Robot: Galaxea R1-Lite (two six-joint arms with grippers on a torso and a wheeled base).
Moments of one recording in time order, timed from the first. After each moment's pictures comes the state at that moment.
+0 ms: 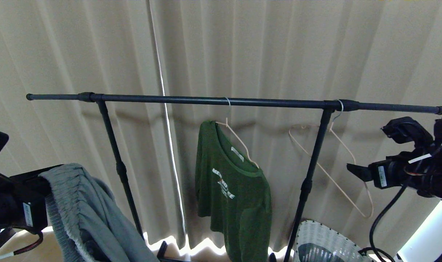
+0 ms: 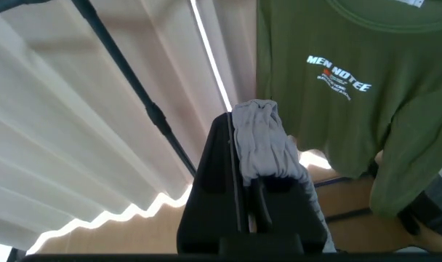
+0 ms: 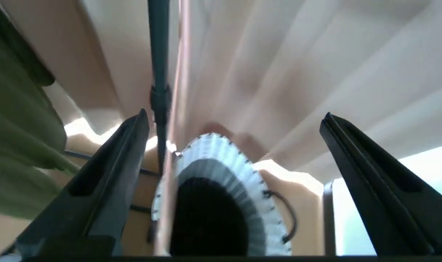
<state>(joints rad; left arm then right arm) -0.21 1.00 -0.52 -0.24 0.01 0.27 0.08 1.52 -0.68 -0.31 -0.13 -0.10</state>
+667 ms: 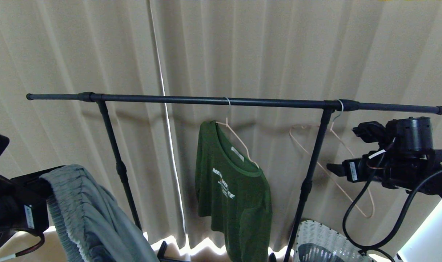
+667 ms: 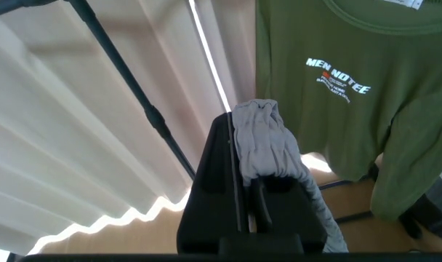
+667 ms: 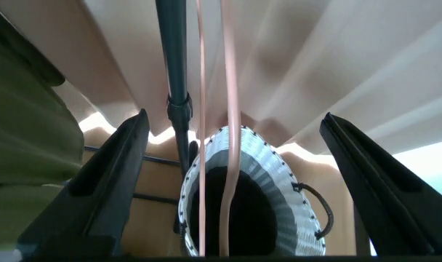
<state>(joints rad) -0.21 1.00 -0.50 -0.26 0.01 0.27 0.11 1.72 -0.78 -0.31 -0.15 0.00</state>
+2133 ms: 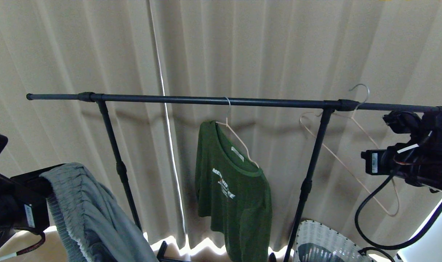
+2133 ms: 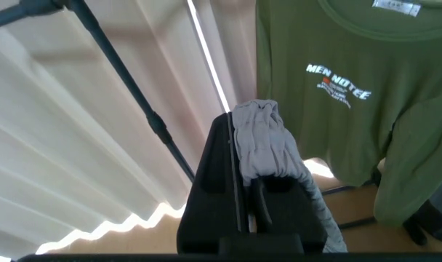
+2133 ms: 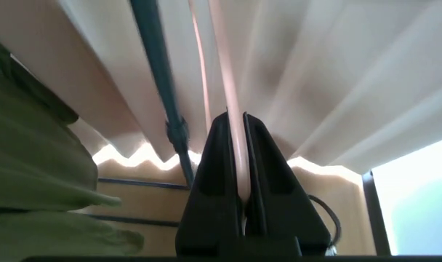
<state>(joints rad) -0.22 1.00 -0.49 -0.29 0.01 0.27 0.07 1.56 -0.73 -0.33 -0.15 0.07</state>
